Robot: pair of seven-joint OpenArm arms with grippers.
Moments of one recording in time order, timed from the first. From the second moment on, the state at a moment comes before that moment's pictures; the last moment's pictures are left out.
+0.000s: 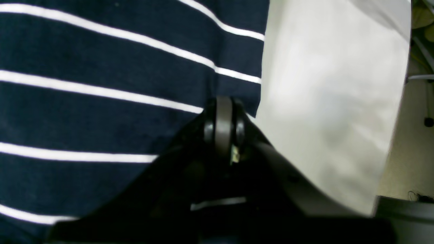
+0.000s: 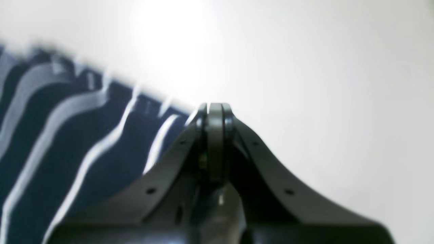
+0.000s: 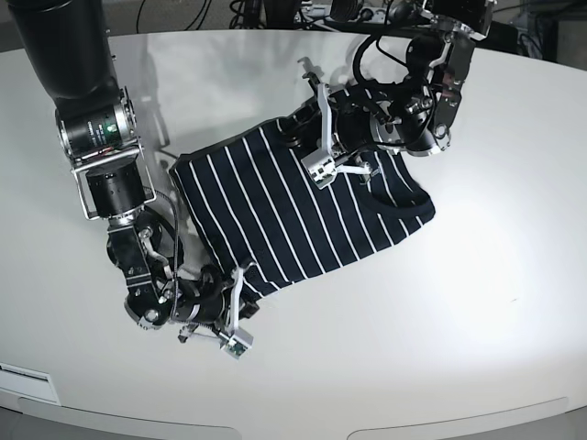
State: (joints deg) left arm 5.7 -14.7 16.8 103.0 -30.0 -39.7 54.8; right arm 36.5 9.9 -23.5 52.3 15.1 40.1 -35.3
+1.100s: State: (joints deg) left arm -9.2 -26.4 16.8 68.6 -3.7 -37.1 -0.3; right arm -5.0 24.7 -13.7 96.1 32.0 26.8 -45.9
